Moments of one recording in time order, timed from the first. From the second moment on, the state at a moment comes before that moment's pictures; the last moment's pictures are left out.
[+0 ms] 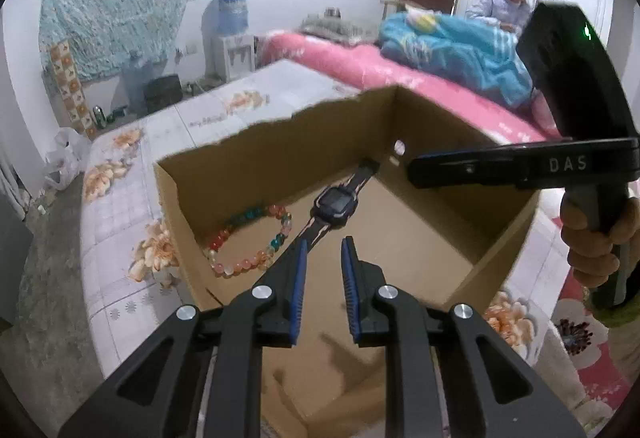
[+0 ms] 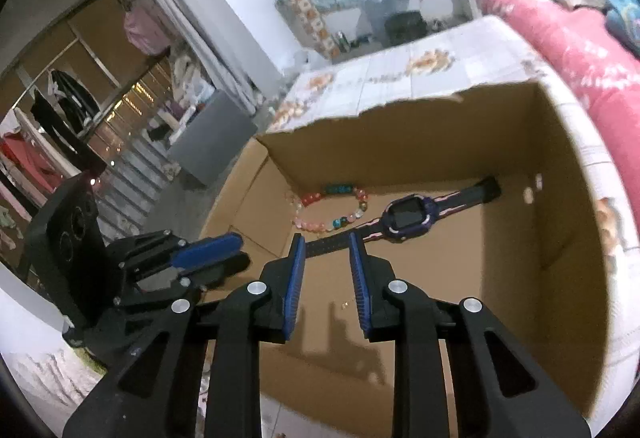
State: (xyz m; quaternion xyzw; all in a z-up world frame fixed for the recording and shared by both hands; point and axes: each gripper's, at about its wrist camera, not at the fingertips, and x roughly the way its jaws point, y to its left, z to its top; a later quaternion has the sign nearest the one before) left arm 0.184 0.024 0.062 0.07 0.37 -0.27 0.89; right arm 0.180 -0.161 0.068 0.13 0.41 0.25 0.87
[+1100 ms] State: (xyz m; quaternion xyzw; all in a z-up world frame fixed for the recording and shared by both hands) left arm 0.105 -0.047 -0.038 0.19 0.39 -0.36 0.83; right arm 0.059 -0.186 -0.036 0.21 0.42 0.23 0.85
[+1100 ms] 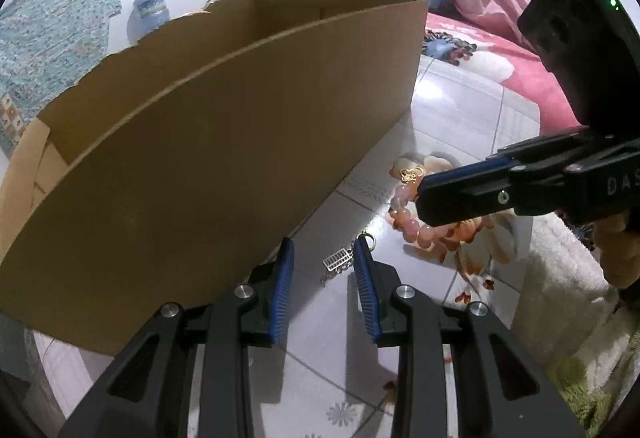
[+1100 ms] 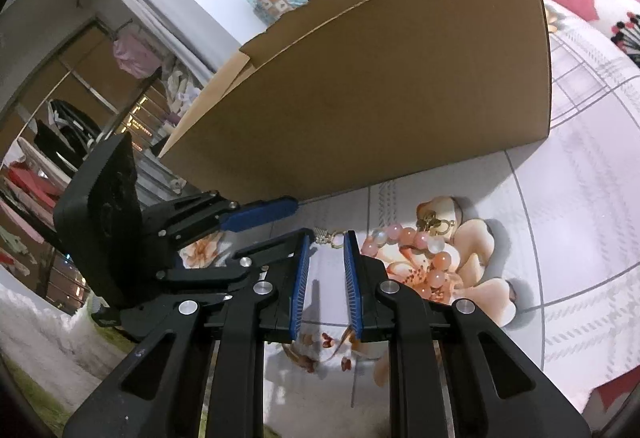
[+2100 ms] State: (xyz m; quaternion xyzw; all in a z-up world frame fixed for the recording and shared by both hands) left arm 0.091 -0.043 -0.029 0.17 0.40 -0.35 0.83; right arm 0.046 -0.201 -0.037 0.22 0.41 0.24 0.85
